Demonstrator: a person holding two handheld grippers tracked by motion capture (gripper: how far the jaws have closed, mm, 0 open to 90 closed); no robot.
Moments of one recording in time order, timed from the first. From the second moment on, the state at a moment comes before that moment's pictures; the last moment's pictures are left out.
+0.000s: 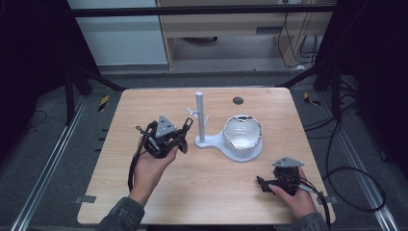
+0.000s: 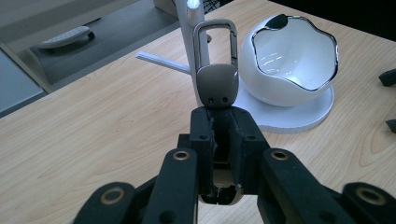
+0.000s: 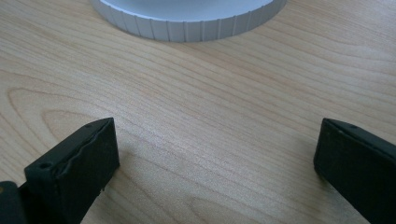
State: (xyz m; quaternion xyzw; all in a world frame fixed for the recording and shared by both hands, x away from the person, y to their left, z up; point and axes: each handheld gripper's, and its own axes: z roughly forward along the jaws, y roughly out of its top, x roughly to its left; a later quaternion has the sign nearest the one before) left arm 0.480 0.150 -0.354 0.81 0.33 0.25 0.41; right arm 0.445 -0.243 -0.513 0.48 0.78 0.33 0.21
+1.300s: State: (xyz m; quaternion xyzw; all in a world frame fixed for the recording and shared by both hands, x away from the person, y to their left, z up) left arm 0.497 0.139 -0.342 0.81 0.34 0.27 0.41; right arm 0.445 -0.243 -0.513 0.48 0.78 0.33 0.21
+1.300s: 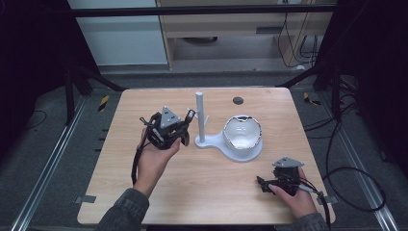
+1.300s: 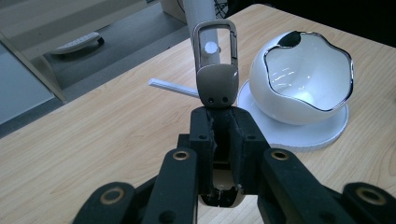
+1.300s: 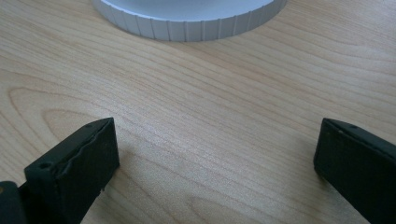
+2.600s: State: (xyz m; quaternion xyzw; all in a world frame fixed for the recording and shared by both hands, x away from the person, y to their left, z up) left arm 0.512 0.129 -0.353 0.81 0.35 0.26 0.40; right arm 0.444 -0.243 -0.513 0.48 0.78 0.33 0.21
